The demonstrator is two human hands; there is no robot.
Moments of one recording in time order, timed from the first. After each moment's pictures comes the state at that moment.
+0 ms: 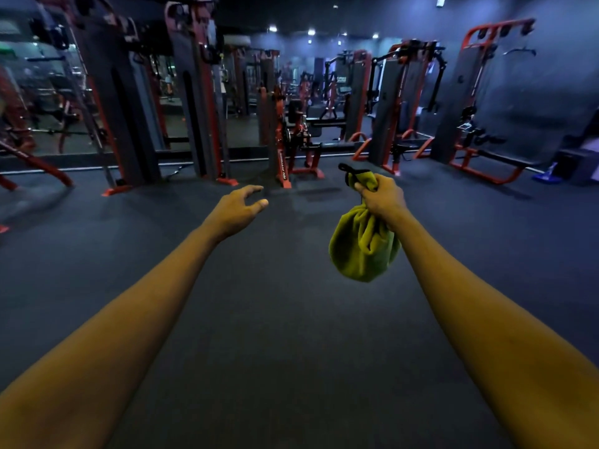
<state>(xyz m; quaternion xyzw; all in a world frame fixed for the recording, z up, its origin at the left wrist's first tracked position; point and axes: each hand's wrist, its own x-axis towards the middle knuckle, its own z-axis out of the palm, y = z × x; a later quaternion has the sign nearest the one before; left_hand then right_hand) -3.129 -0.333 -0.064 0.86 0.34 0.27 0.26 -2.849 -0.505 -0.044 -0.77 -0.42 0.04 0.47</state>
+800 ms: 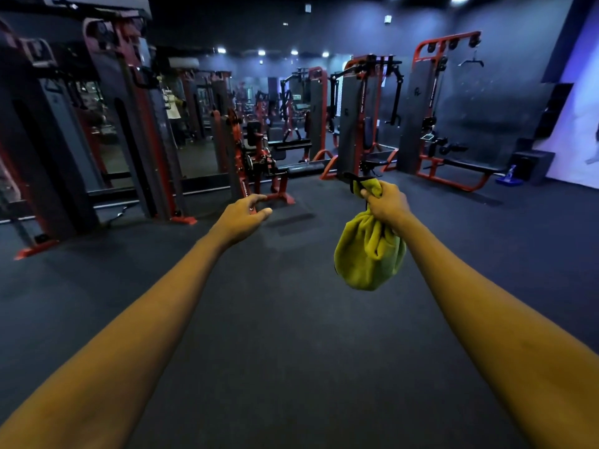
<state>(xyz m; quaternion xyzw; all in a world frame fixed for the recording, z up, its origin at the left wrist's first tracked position) -2.785 0.076 -0.045 0.89 0.27 0.24 0.27 -2.532 -0.135 -0.036 -0.81 -0.35 -0.02 0.47</state>
